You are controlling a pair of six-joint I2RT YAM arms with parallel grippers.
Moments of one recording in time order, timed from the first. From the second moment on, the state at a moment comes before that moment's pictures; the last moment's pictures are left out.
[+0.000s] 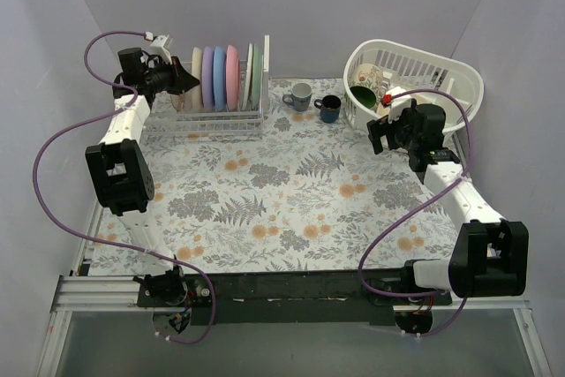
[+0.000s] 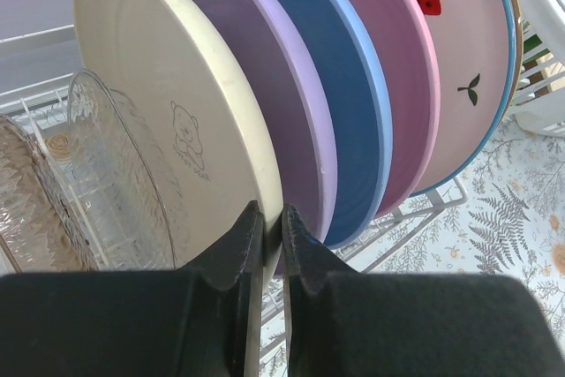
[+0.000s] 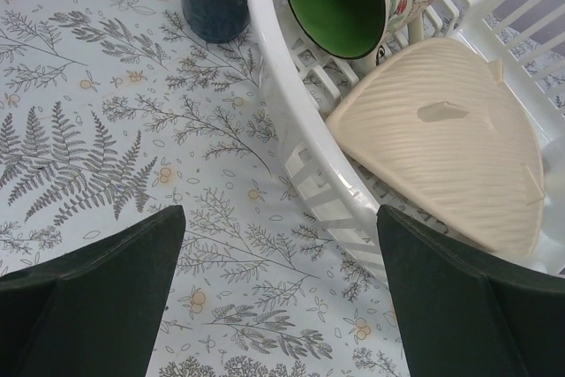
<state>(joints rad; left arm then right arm) 0.16 1.99 1.72 -0.16 0.77 -0.02 0.07 1.30 0.87 -0.01 -0.29 -0.35</state>
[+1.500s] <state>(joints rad) 0.22 1.71 1.56 0.19 0.98 -0.41 0.07 1.31 0.87 -0.01 -0.31 -0.37</state>
